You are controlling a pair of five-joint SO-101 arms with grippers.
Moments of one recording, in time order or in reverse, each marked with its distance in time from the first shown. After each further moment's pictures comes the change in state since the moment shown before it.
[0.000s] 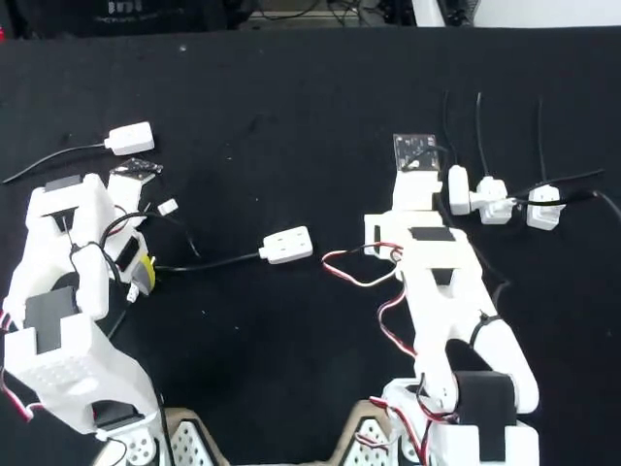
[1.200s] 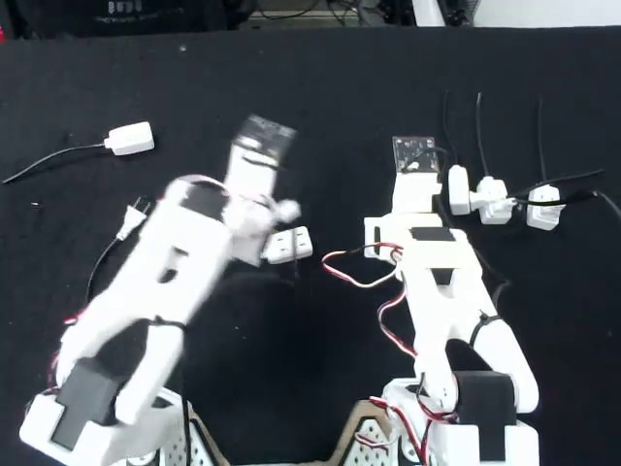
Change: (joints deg) left arm 40.3 -24.3 6.2 -8.4 37.8; right arm 0.0 0.0 0.0 1.6 0.0
